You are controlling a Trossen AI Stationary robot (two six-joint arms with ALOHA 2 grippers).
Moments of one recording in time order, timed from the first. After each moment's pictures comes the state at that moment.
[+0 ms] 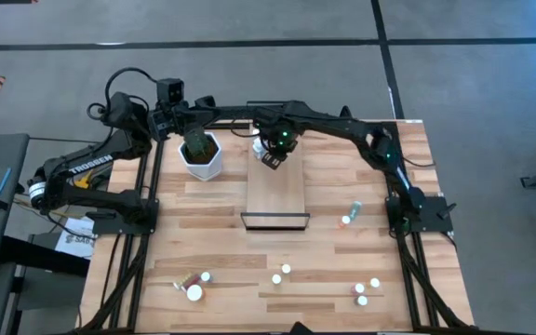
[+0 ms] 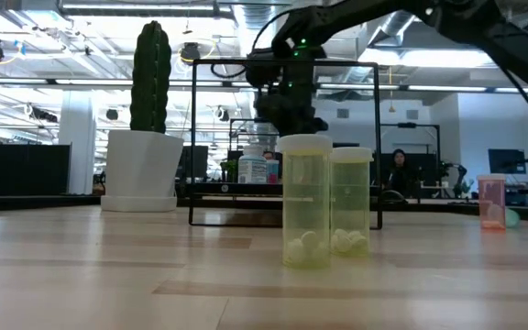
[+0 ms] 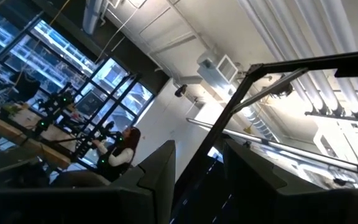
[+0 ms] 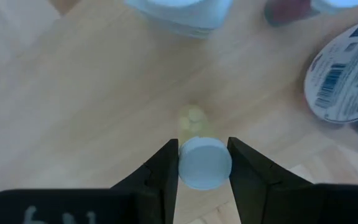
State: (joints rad) left arm 0.47 1.10 1.10 0.64 0.60 -1.07; right arm -0.42 2.26 2.14 -1.31 -0.01 0.20
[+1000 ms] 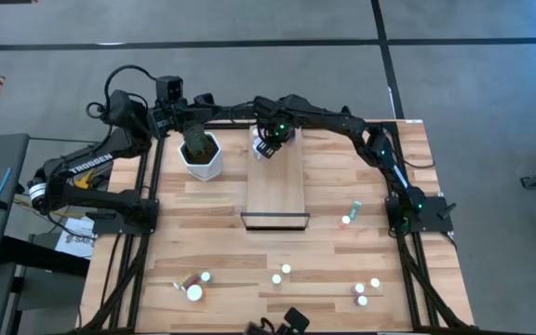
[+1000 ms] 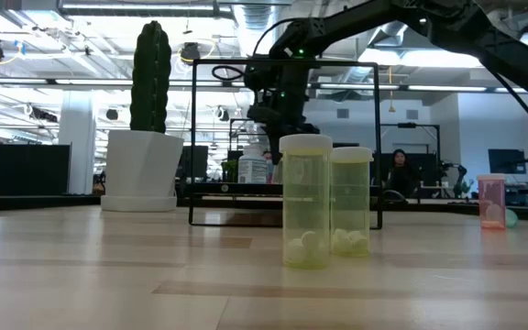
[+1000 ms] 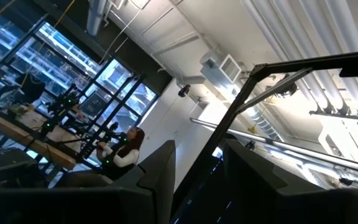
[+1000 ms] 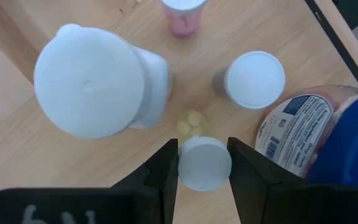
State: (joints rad) left arm 0.50 1.10 1.10 0.64 0.62 -1.07; right arm -0.47 2.31 2.20 -1.20 0.03 0.21
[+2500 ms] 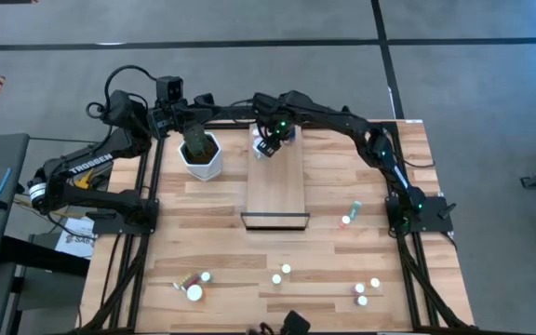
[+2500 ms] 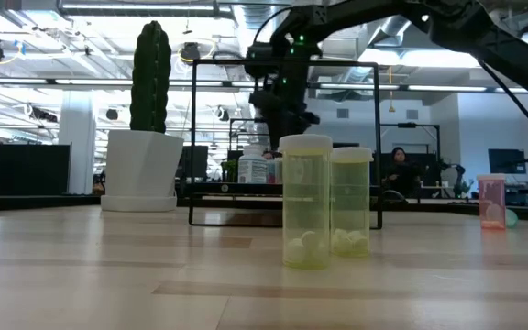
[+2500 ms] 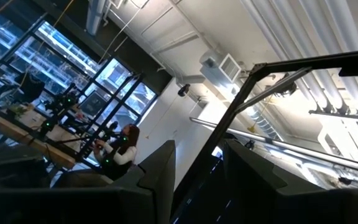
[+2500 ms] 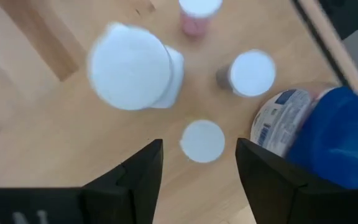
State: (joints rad) left arm 0.50 1.10 1.10 0.64 0.62 -1.07; right arm -0.46 2.30 2.31 -1.30 0.03 0.18
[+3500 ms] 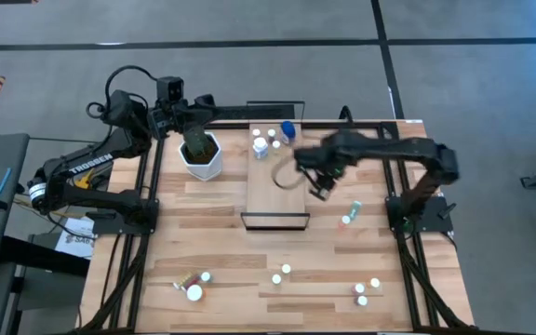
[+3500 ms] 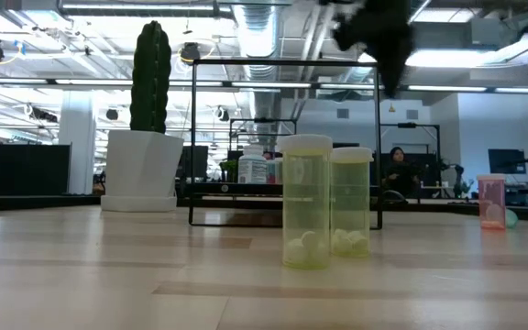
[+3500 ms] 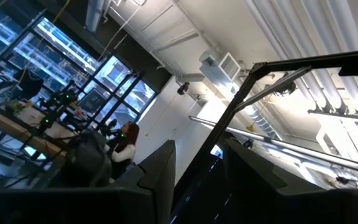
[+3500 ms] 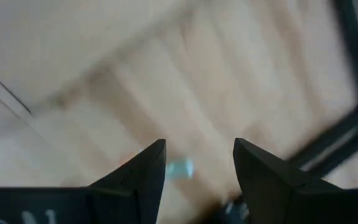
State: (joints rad) left arm 0.50 1.10 1.10 0.63 0.63 -1.08; right arm -0.09 1.65 1.57 -1.55 0.22 0.51
